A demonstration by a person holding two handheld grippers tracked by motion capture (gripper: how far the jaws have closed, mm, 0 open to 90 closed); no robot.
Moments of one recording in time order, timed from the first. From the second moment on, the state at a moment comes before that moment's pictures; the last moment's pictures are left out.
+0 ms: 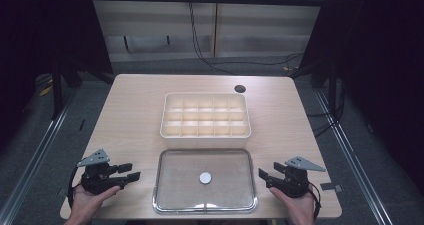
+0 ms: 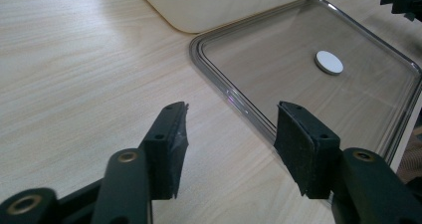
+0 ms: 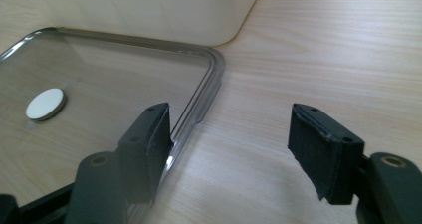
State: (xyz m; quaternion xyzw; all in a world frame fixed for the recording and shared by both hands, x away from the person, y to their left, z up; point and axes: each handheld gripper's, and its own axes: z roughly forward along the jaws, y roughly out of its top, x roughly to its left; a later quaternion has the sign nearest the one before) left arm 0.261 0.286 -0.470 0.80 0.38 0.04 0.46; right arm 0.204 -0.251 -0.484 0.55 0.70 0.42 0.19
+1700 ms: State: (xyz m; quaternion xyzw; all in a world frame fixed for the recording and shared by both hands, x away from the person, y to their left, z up) left arm 0.296 0.243 -0.478 0.83 0.37 0.00 0.41; right arm 0.261 -0.225 -0.477 0.53 0.73 0.41 0.11
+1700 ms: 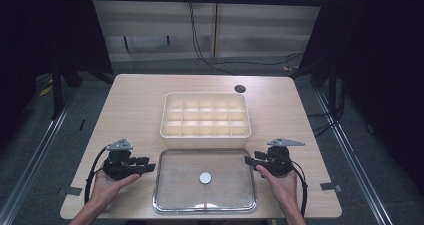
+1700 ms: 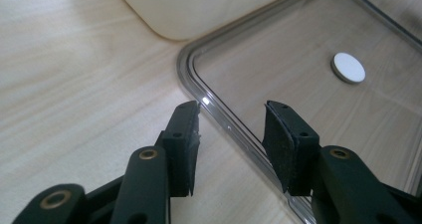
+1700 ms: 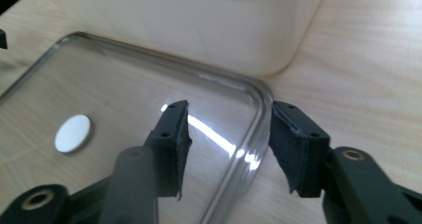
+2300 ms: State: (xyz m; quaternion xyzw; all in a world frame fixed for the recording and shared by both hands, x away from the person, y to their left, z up) left arm 0.293 0.221 -0.494 0.85 0.36 -0.01 0.38; right arm 0.262 -0.223 -0.497 0.54 0.75 0.37 0.09
